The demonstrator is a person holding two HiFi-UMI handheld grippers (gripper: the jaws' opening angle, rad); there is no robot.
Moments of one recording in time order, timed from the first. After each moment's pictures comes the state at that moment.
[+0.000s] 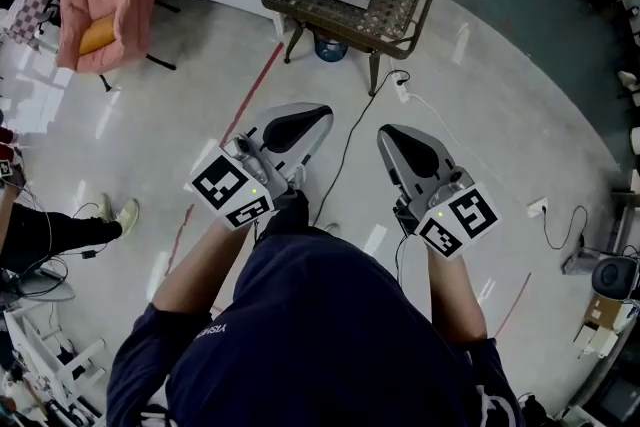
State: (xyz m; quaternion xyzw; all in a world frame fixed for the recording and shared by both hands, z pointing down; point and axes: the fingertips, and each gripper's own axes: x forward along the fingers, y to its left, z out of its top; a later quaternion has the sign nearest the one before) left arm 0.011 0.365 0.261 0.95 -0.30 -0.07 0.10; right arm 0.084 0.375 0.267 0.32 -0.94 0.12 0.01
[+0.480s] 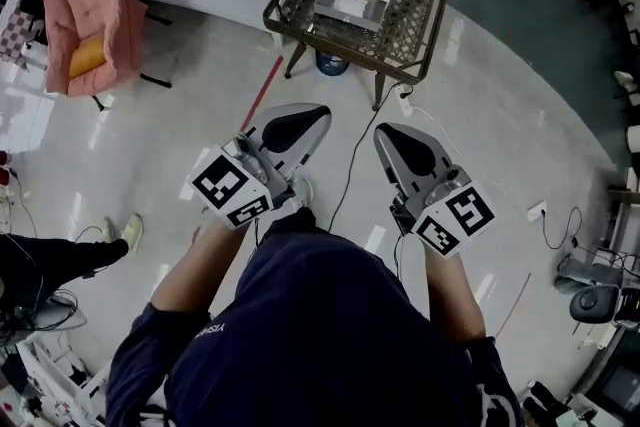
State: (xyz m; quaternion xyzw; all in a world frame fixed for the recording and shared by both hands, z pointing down) left arm -0.058 0.245 0.270 0.95 -0.28 -0.06 0.10; right arm 0.012 0.257 0.269 0.34 -0.93 0.13 0.02
